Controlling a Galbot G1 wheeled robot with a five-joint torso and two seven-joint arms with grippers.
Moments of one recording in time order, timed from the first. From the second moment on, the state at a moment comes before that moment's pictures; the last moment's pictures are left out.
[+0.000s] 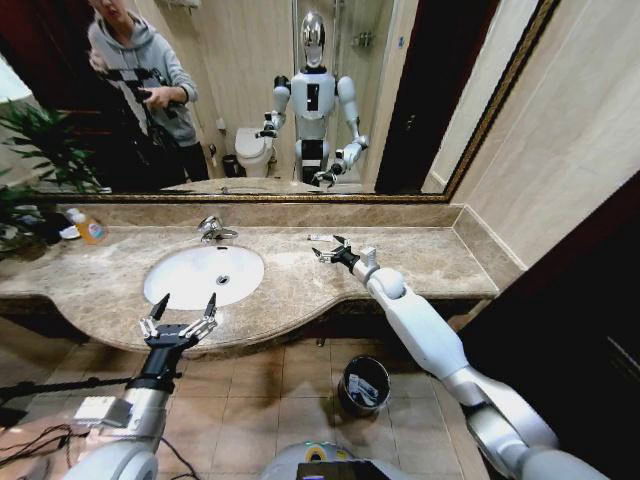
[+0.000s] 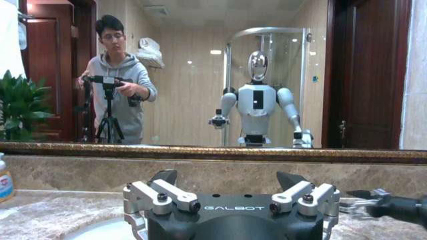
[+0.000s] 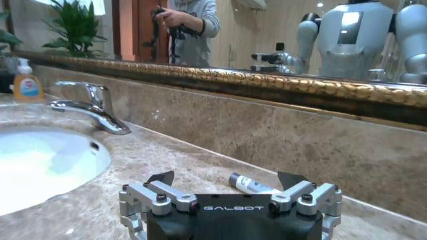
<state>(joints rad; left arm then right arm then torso) 1.84 -1.36 -0.82 -2.47 -0.37 0.04 0.05 -0.48 1.28 -0.01 1.24 0.36 -0.14 -0.22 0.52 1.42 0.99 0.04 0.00</state>
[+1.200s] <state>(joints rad) 1.84 -1.36 -0.82 -2.47 -0.37 0.04 0.05 -0.12 1.52 -0.07 0.61 0.28 -0.18 -0.17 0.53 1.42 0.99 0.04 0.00</state>
